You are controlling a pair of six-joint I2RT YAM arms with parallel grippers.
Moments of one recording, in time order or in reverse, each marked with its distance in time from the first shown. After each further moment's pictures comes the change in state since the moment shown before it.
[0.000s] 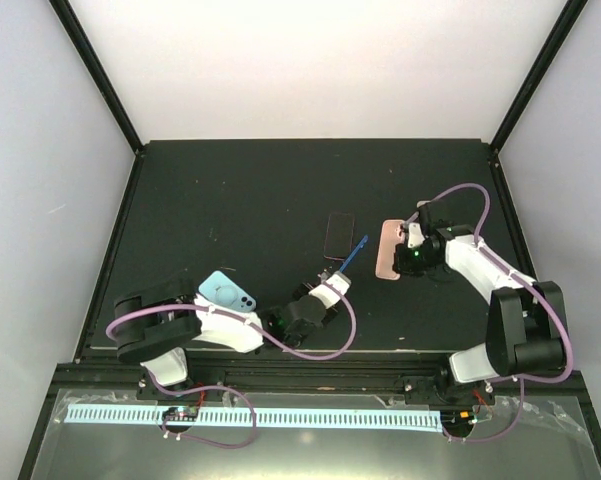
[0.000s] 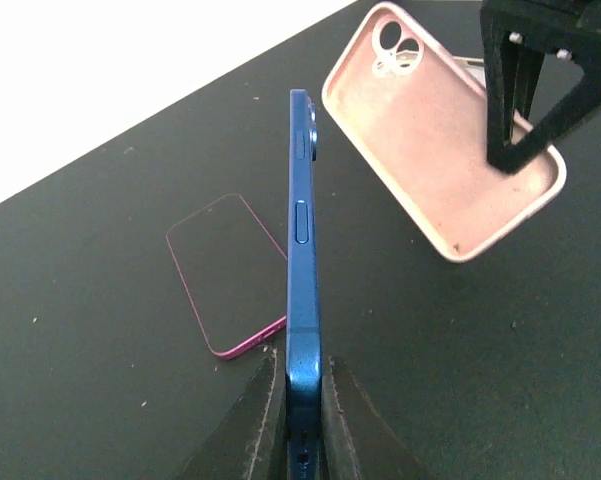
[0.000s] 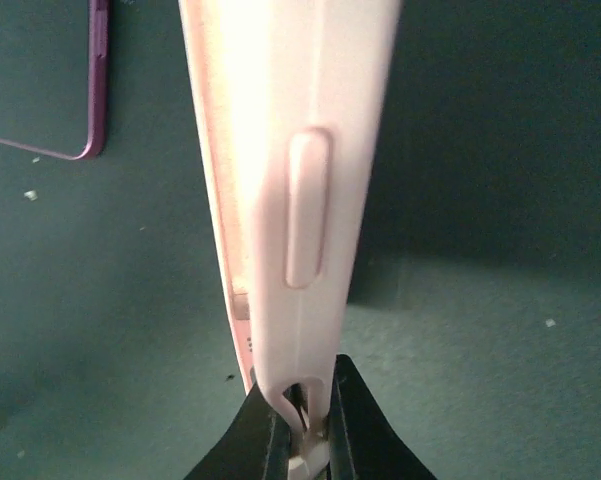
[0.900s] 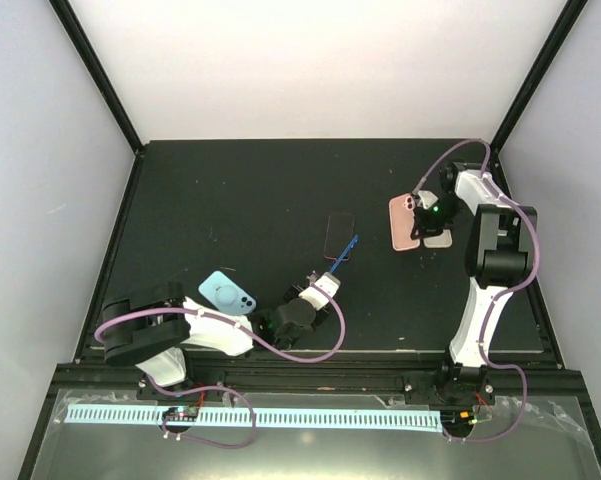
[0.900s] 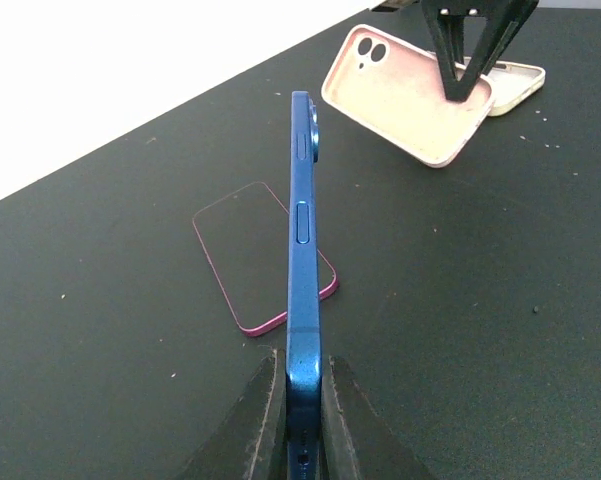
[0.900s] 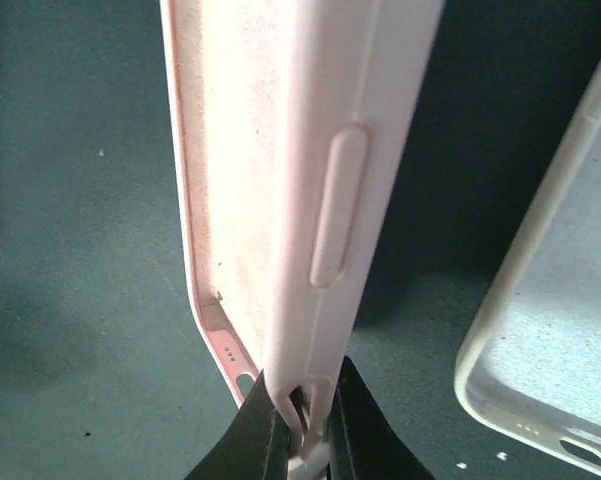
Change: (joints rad) left arm 0.000 -0.072 -0.091 0.028 -0.026 -0.022; right arm -0.226 0.624 0.712 -0.413 -0.021 -0.510
